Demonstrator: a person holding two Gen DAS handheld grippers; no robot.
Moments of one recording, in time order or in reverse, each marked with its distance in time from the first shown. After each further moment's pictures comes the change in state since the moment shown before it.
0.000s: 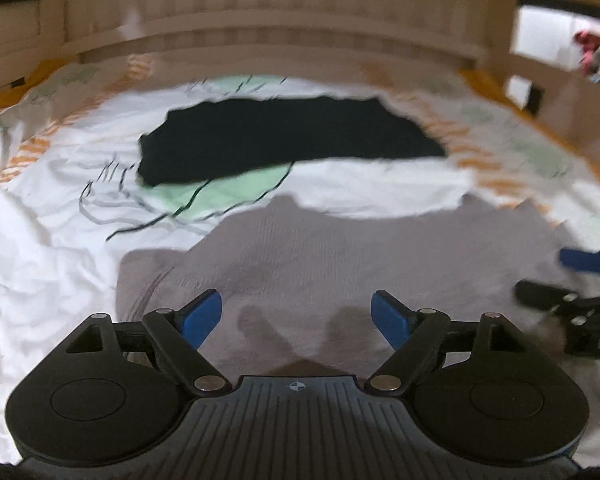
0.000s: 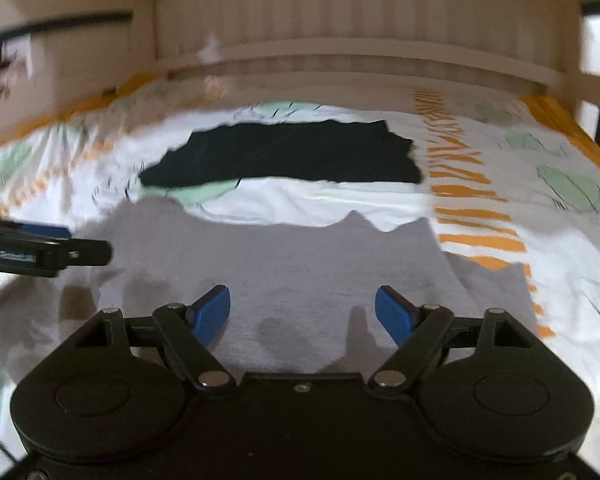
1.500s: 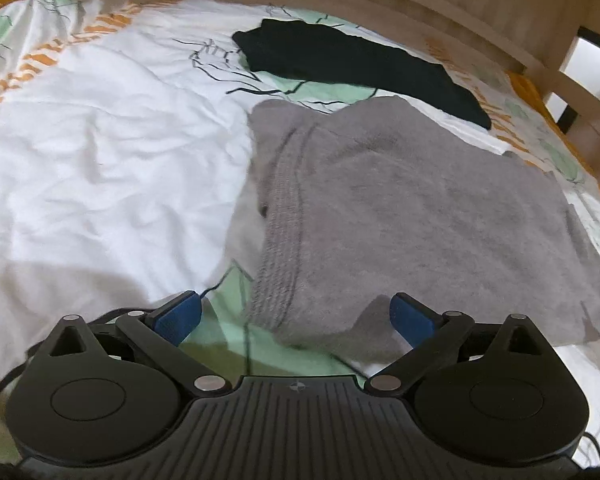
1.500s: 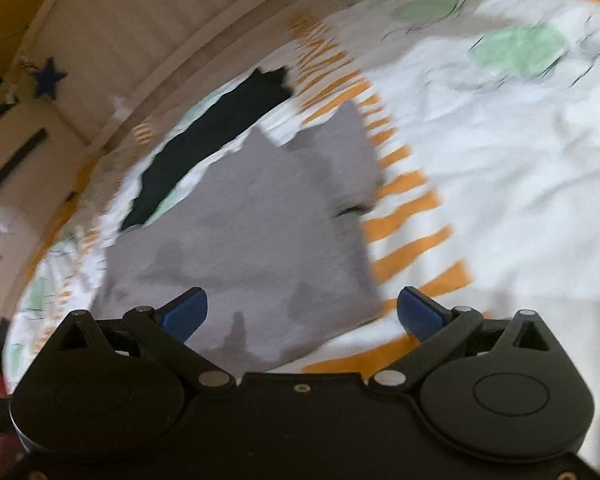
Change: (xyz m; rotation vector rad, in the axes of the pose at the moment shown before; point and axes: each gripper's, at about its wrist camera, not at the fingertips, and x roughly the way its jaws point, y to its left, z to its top) left arm -0.056 0.089 -0.075 -0.248 0.148 -0.060; right arm -0.083 -0.117 -0.092 0.684 0.122 0.178
